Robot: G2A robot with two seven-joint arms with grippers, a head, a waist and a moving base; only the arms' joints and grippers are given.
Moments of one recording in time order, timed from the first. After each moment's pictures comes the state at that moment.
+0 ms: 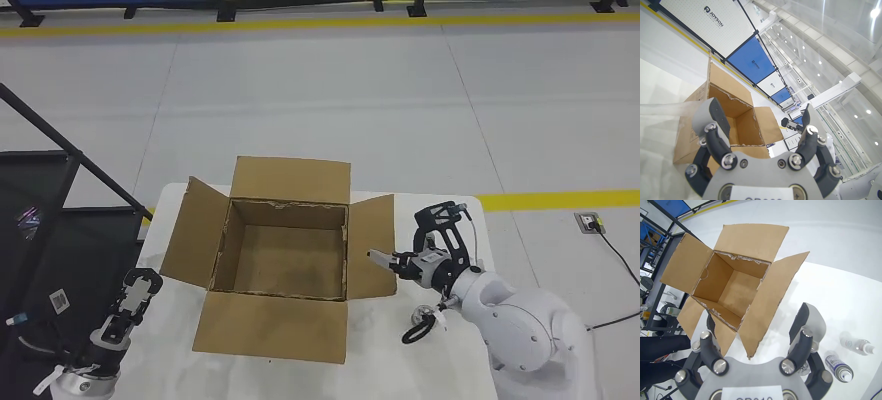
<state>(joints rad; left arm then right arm) 1.69 -1.21 -1.92 -1.97 0.00 -0.54 -0.33 -1.09 -1.33 1.44 -2.04 -0.88 -0.03 1.03</state>
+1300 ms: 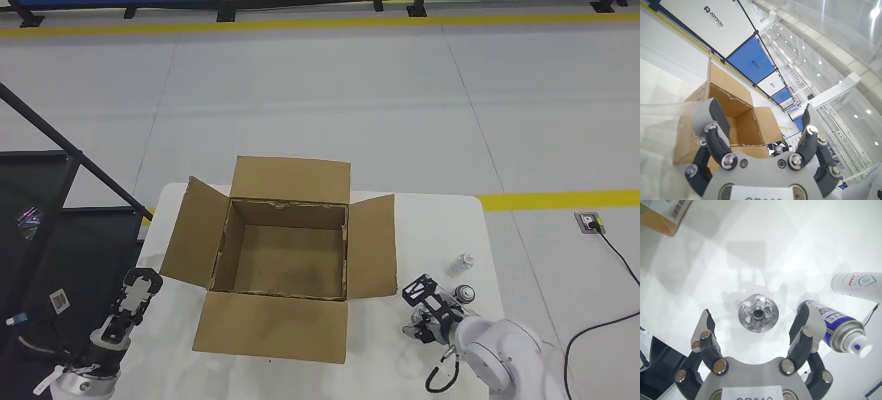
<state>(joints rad) 1.69 -1.21 -1.92 -1.97 0.00 -0.54 -0.33 -1.25 -1.26 1.42 -1.75 -1.35 -0.36 1.07</state>
